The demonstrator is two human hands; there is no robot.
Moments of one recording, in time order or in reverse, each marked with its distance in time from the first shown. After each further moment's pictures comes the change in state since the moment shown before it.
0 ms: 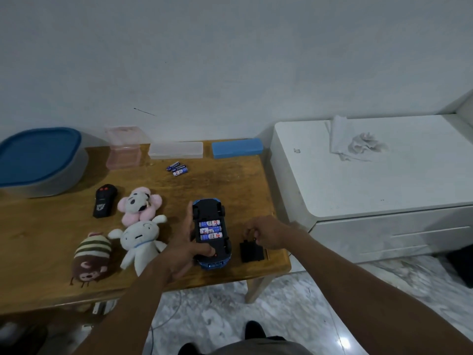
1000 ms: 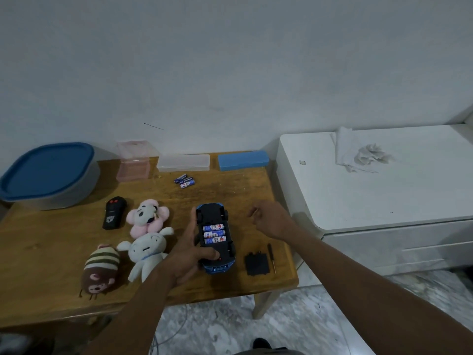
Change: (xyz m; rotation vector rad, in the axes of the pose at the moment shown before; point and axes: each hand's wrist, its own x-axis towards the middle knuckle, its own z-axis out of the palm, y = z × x) left_hand 0.006 0.015 -0.005 -0.005 -0.010 0.024; right_hand -0.003 -0.038 -0.043 0.220 0.388 0.013
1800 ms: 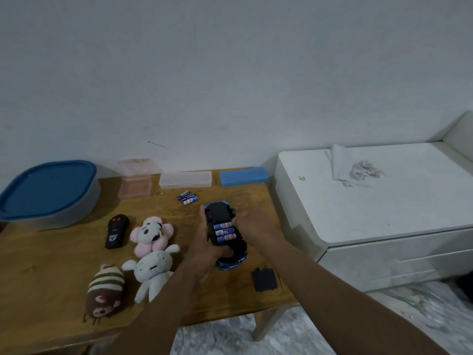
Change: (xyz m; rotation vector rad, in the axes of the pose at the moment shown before) left_hand 0.015 0.028 0.016 0.101 0.076 0.172; right_hand 0.012 -0.077 0.021 0.401 0.125 0.420
